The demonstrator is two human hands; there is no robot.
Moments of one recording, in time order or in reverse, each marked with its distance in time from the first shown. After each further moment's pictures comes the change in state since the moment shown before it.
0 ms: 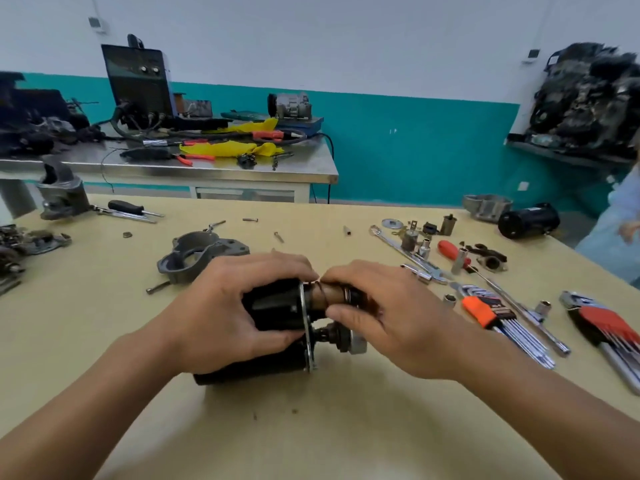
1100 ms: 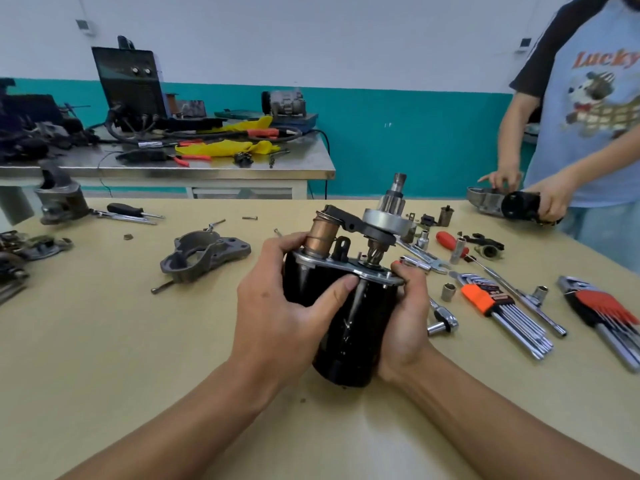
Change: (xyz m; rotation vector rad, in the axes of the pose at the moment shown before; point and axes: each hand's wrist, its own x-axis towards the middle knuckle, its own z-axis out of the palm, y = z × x) left_hand 0.009 0.033 0.068 -0.127 0.607 -0.412; right_hand 0.005 0.006 0.069 1.650 0.497 0.435
